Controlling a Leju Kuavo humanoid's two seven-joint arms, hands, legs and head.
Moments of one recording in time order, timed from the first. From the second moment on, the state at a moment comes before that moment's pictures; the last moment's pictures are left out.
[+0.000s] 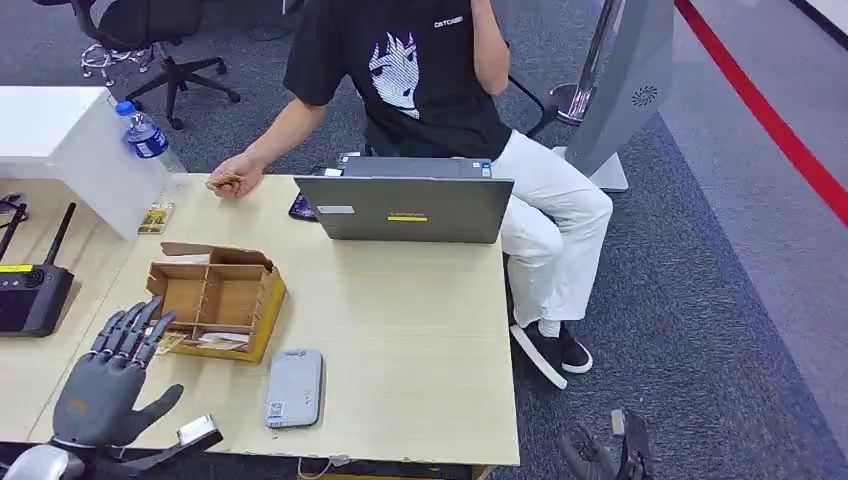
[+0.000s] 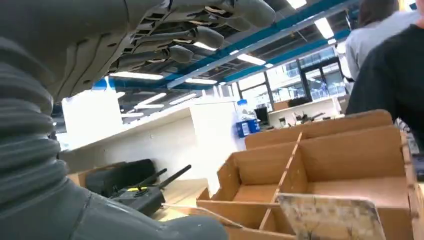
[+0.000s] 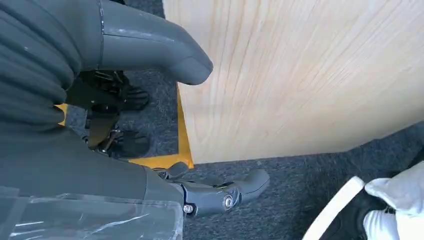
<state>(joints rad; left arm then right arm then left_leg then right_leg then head) 0.25 0.57 -0.22 -1.65 -1.06 0.52 -0.10 0.01 0.01 -0.19 -0.73 -0.14 0.02 -0.10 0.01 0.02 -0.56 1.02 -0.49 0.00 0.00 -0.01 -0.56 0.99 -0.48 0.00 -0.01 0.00</state>
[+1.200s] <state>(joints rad) 0.04 0.52 -0.27 -1.45 -1.23 0.47 -0.08 -0.05 0.00 -0.11 -0.68 -0.16 0.02 -0.10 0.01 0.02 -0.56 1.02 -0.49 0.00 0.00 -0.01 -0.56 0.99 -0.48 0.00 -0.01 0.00</state>
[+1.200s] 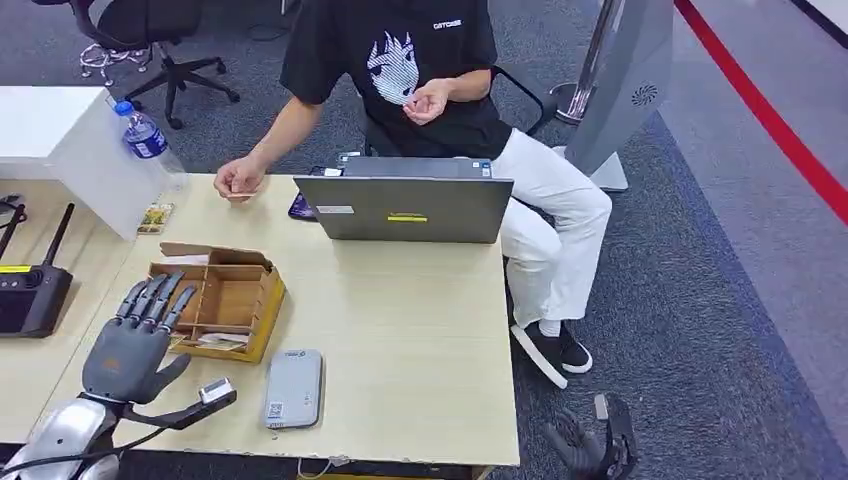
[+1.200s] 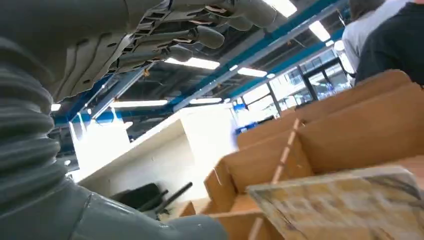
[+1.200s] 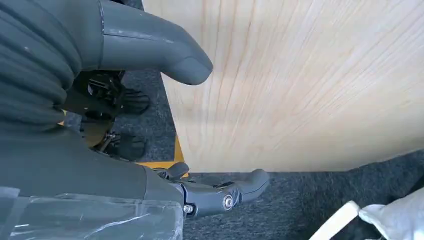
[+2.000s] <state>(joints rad) -0.01 0.46 -0.33 -1.36 -1.23 0.48 -0.08 -0.06 0.00 -0.08 -0.66 -0.16 0.01 -0.10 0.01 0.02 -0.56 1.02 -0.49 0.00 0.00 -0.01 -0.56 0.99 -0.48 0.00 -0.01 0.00</state>
